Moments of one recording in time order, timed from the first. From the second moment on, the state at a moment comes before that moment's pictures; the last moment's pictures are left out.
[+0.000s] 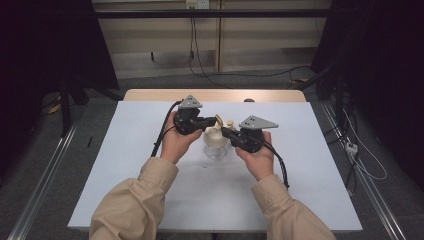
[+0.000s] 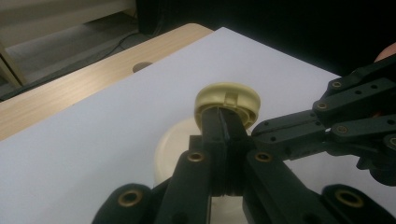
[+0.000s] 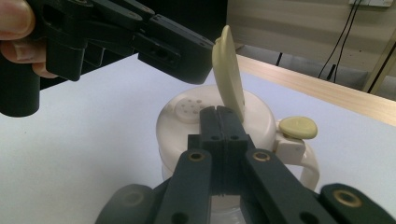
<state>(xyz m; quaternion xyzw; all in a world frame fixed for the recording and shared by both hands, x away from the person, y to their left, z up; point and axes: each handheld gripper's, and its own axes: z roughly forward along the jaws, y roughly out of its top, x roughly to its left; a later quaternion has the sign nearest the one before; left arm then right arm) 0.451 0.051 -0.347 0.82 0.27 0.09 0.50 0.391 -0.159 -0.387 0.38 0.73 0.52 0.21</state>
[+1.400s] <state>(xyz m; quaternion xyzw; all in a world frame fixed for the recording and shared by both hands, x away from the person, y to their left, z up) 0.456 0.039 -0.343 0.82 0.26 0.09 0.50 0.391 -0.159 -0.387 0.38 0.73 0.53 0.21</state>
